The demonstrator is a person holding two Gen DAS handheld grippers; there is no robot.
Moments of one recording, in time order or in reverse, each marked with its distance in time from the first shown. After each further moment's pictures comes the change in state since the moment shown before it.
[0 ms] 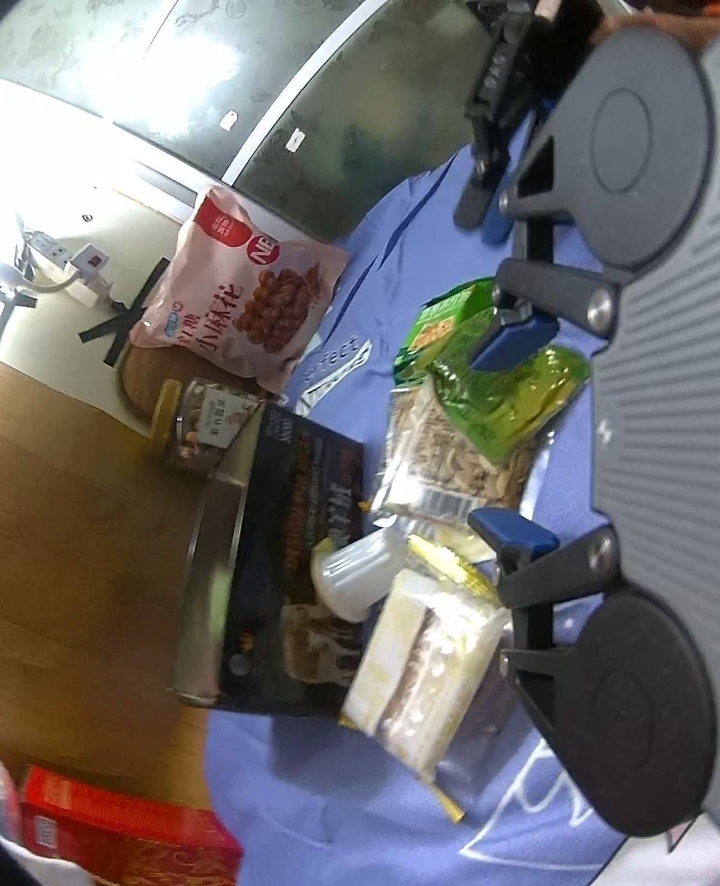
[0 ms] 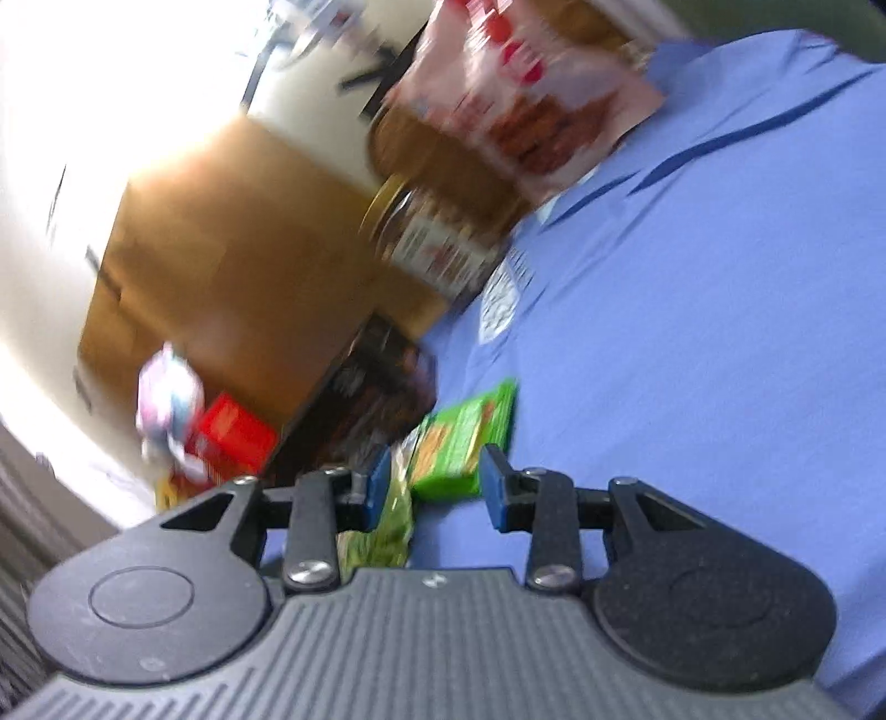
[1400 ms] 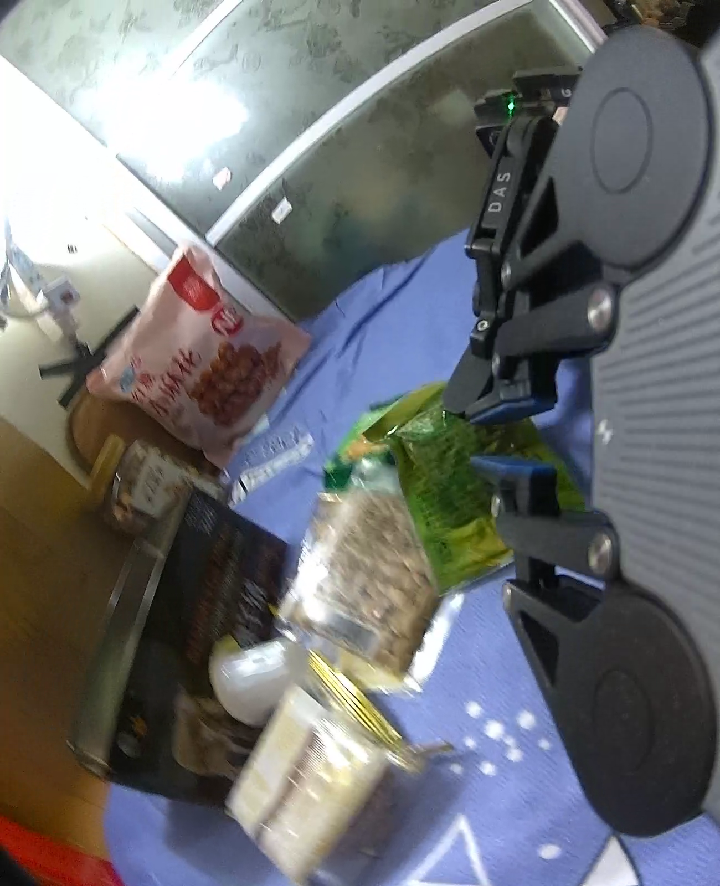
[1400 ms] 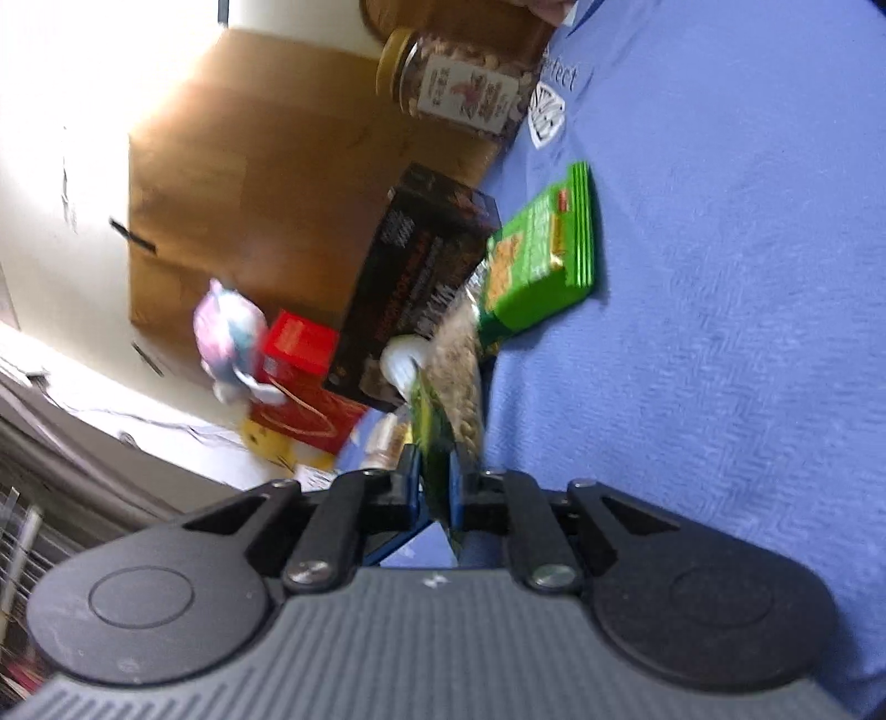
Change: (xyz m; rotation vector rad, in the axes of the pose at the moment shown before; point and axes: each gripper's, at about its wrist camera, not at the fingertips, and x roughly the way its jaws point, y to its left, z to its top) left arm 0.007 -0.023 -0.020 -0.094 0.074 -0.192; right arm 0.031 -0.007 -0.036 0.247 0.212 0.199
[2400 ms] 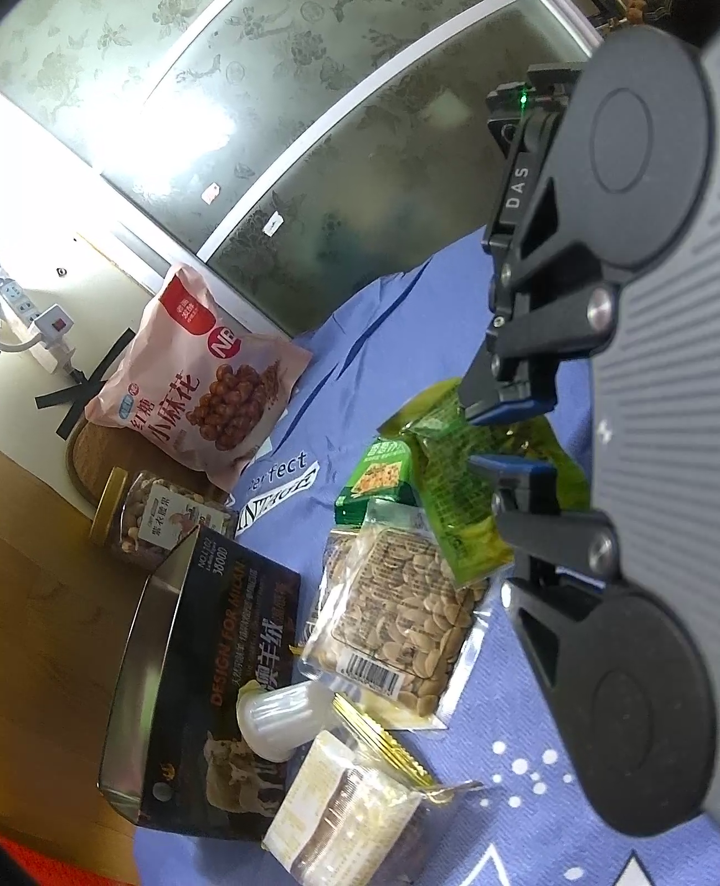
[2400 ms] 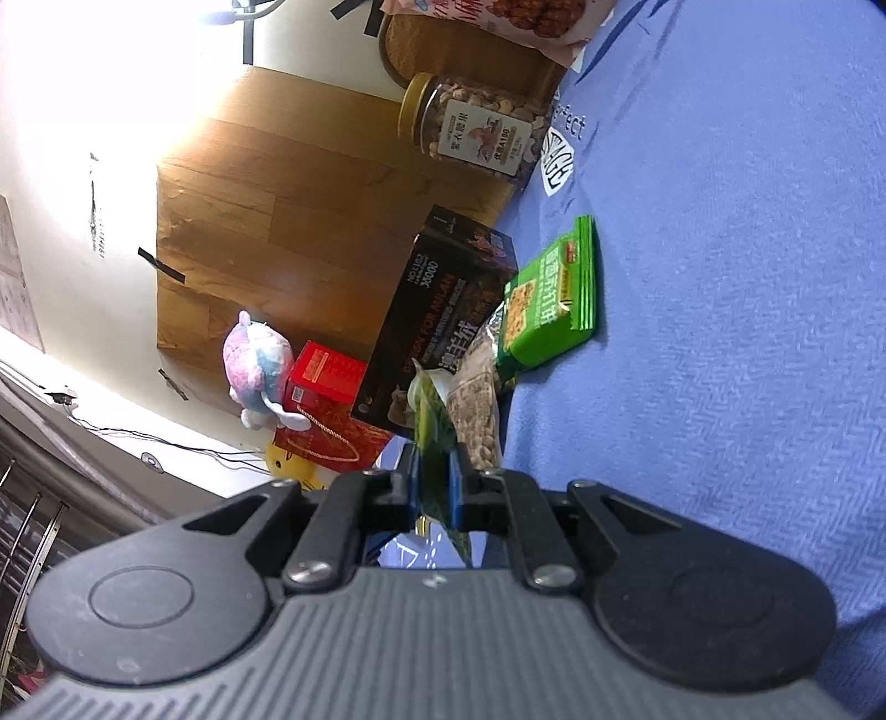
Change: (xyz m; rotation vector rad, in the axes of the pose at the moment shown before) left arm 0.004 -0.018 0.005 0.036 0.009 0.011; right arm -0.024 0.006 0.004 -0.007 -0.054 0.025
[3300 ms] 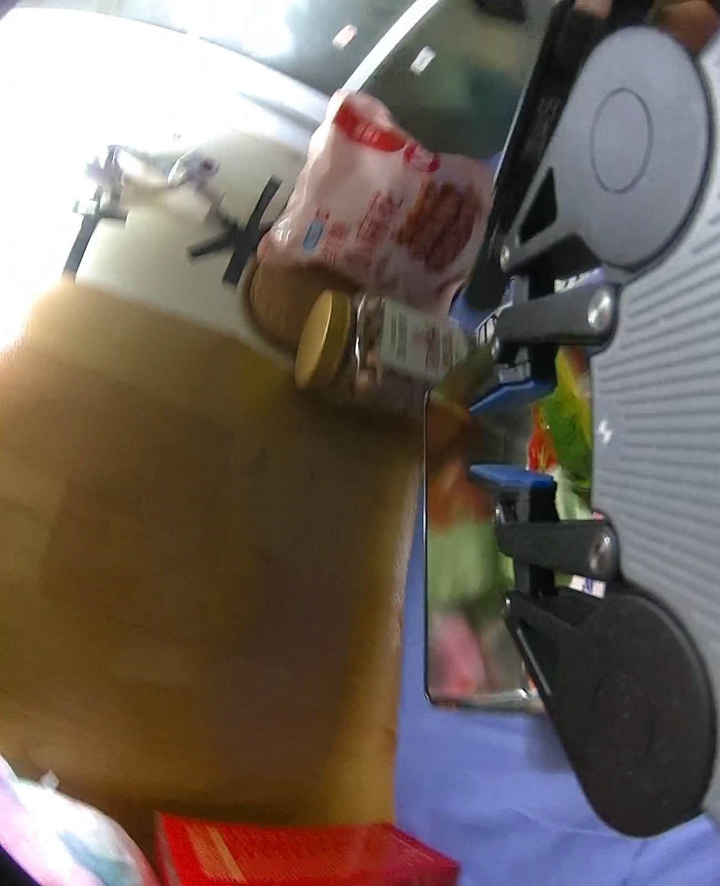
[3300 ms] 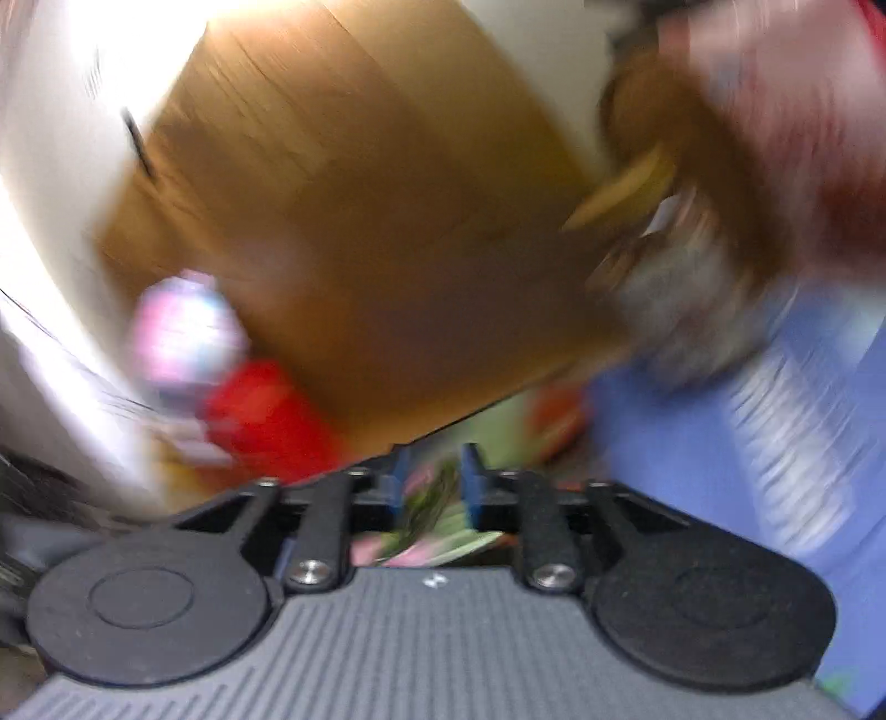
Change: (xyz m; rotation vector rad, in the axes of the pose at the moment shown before) left arm 0.014 0.068 0.172 0.072 -0.212 0.279; right arm 0.176 0.119 0.094 -0.615 -0.080 -0.282
